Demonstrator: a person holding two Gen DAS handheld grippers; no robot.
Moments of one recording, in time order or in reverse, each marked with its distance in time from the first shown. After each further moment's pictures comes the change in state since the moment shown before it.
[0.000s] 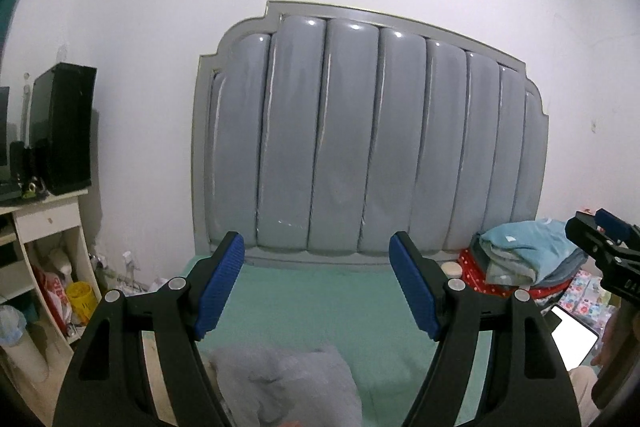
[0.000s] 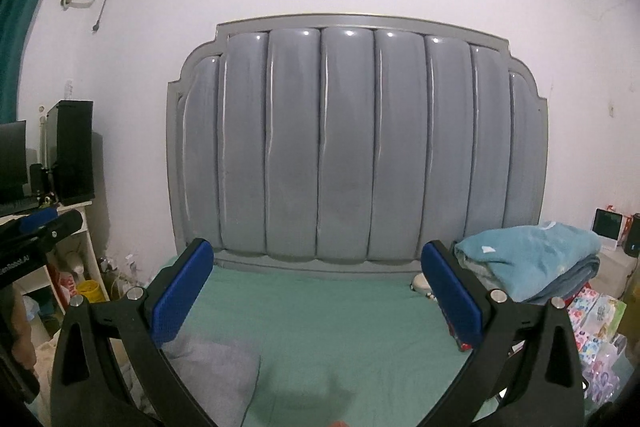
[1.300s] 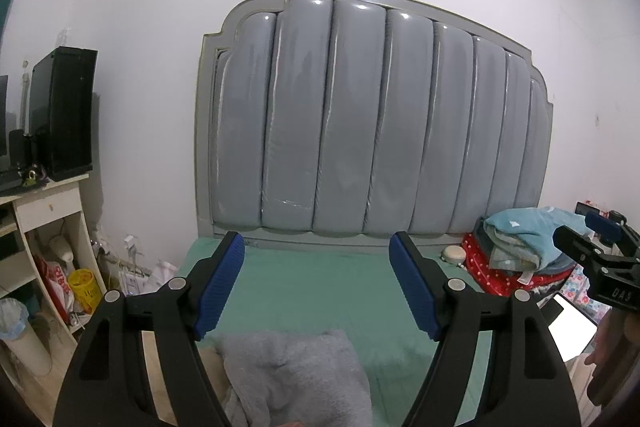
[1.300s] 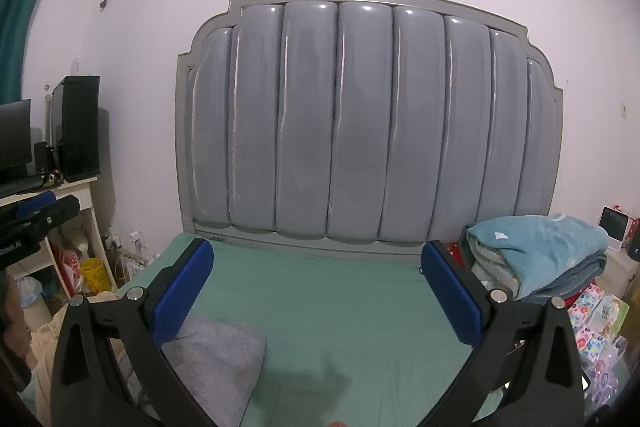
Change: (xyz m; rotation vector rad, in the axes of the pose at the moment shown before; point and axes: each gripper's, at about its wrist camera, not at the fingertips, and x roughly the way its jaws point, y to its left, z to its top) left arm 0.011 0.021 -0.010 -0.010 0.075 -0.007; right arm 0.018 0.016 -0.012 -0.032 0.096 0.034
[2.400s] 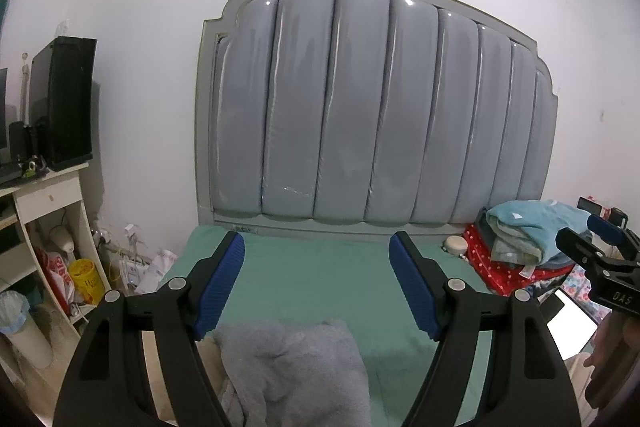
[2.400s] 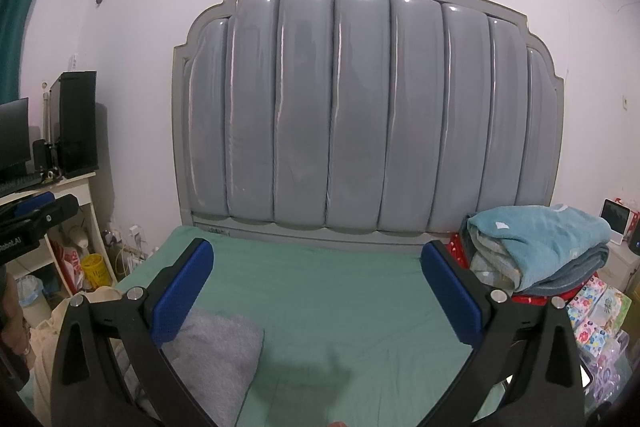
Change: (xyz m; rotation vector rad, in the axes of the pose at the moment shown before) left arm 0.012 -0.005 -0.006 -0.005 0.050 0.012; right arm 0.009 -0.006 -0.008 0.012 0.033 -0.002
